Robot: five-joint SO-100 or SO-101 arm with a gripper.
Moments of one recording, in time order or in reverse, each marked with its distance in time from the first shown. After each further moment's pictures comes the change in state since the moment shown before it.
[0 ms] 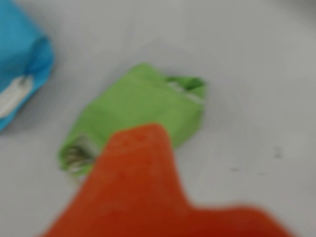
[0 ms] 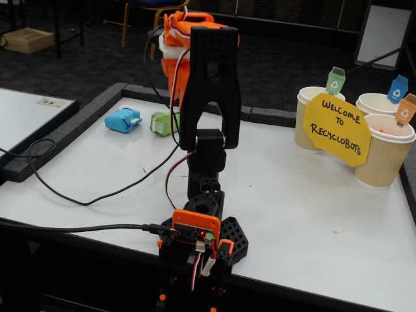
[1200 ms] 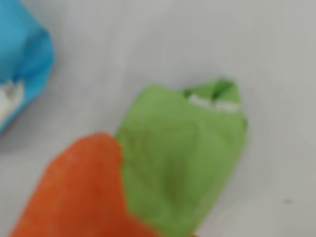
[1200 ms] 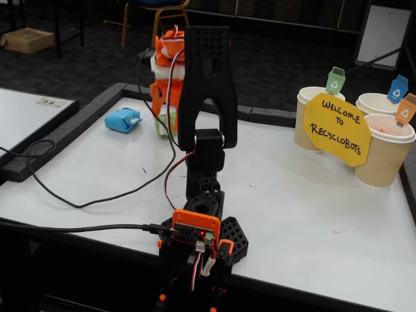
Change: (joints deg) arm -1.8 -12.1 -0.2 -6.2 -22.7
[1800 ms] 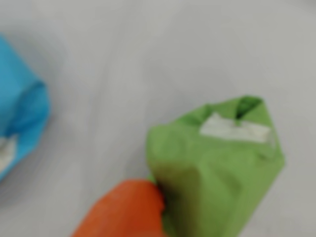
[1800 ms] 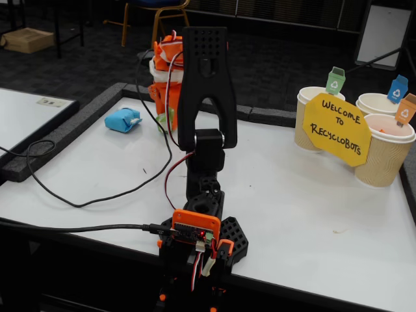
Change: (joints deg) arm 1.6 -3.1 -4.1 -5.3 0.0
